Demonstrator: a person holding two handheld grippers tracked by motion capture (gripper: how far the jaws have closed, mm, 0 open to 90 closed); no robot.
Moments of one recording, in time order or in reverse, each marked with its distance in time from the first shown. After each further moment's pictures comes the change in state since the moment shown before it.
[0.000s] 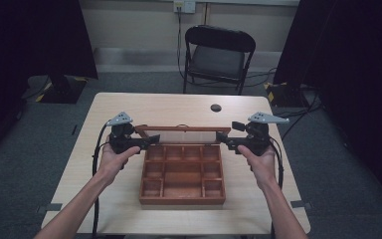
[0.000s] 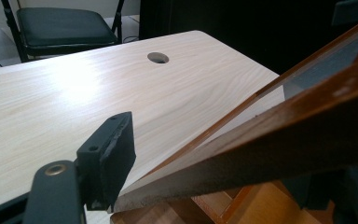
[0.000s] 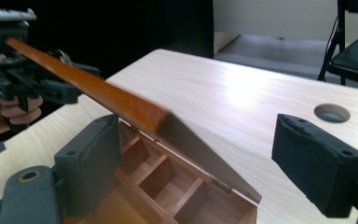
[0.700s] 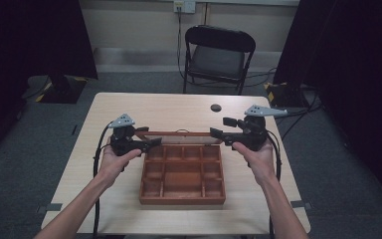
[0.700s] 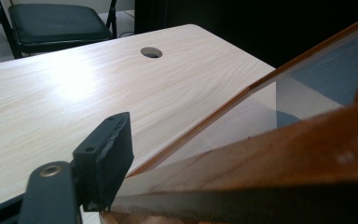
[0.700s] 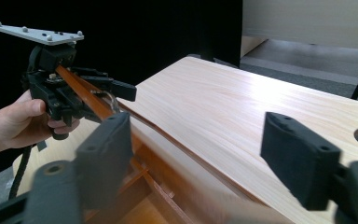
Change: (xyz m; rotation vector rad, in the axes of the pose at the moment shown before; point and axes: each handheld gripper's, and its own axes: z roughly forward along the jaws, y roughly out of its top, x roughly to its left) left arm -0.009 -0.001 0.000 0.024 -0.011 0.018; right arm 0.018 0.026 0.000 0.008 0.113 -0.025
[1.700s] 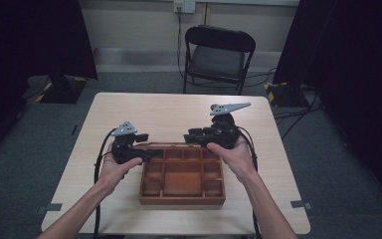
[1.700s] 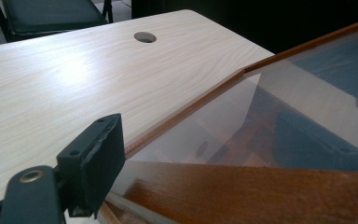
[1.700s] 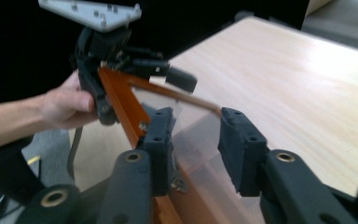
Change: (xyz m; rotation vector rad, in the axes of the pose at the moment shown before) left arm -0.013 -0.015 -0.002 0.034 0.001 0.015; right arm 0.043 0.015 0.052 0.206 0.190 -0.035
